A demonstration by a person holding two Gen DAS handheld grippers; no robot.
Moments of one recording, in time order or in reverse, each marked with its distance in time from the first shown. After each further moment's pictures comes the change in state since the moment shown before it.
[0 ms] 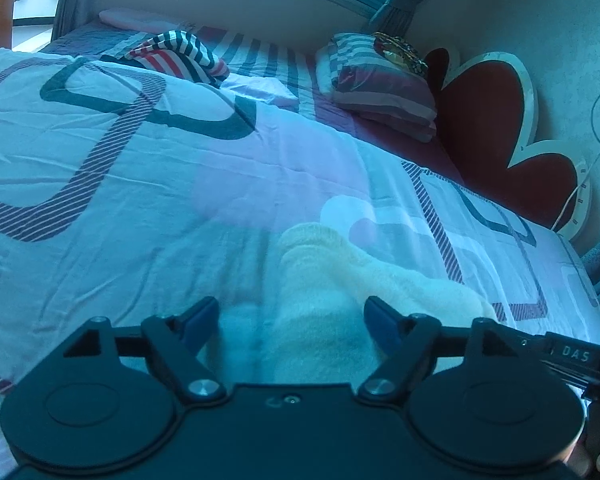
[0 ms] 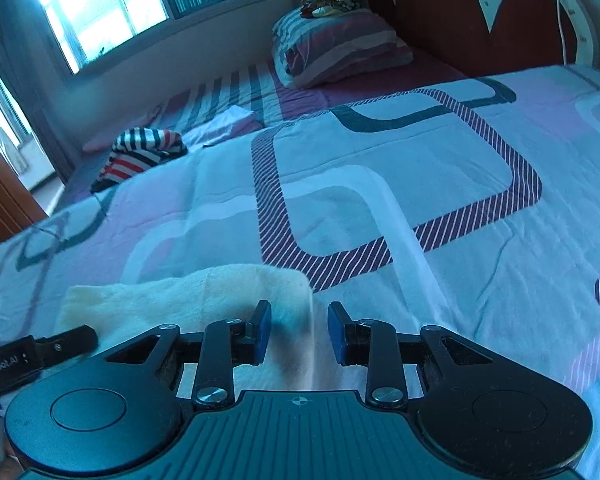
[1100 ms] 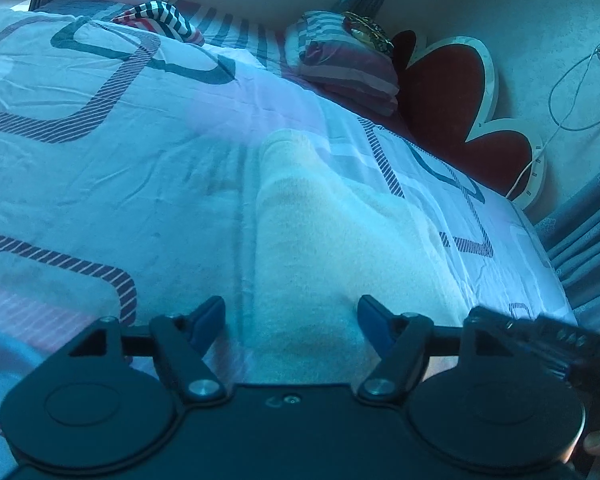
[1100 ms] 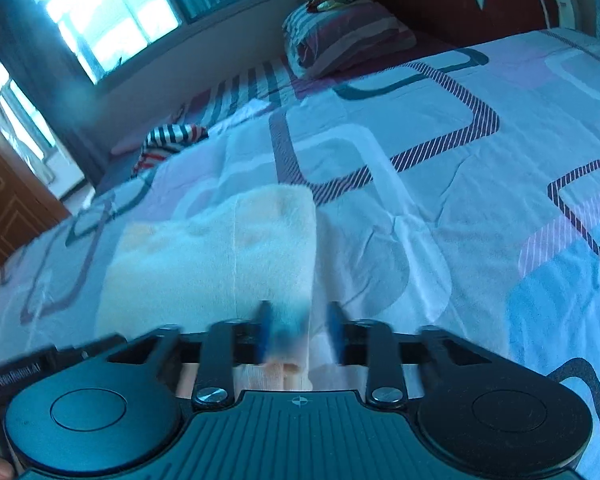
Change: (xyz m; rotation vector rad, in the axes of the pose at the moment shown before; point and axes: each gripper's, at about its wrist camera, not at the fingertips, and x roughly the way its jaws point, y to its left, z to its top) left arm -0.045 0.010 -0.052 -0.018 0.082 -0.130; right arm -0.074 -0.011 -0.056 0.070 0.002 0.092
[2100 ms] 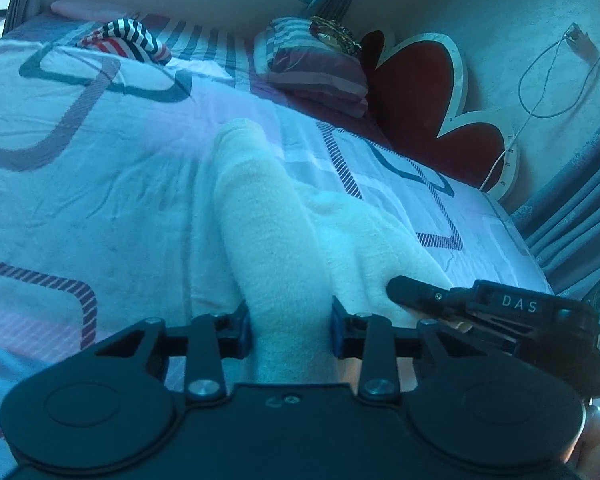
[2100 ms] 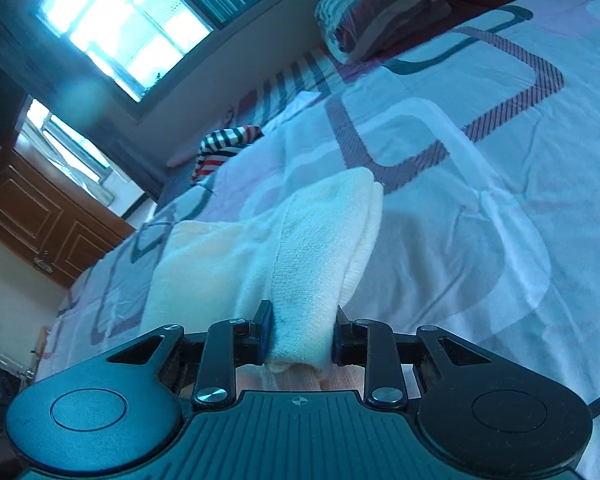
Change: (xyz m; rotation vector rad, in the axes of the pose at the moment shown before) left arm -0.018 -0.032 -0.001 0.080 -0.034 -0.041; right arm 0.013 0.011 0.001 0.098 0.040 0.225
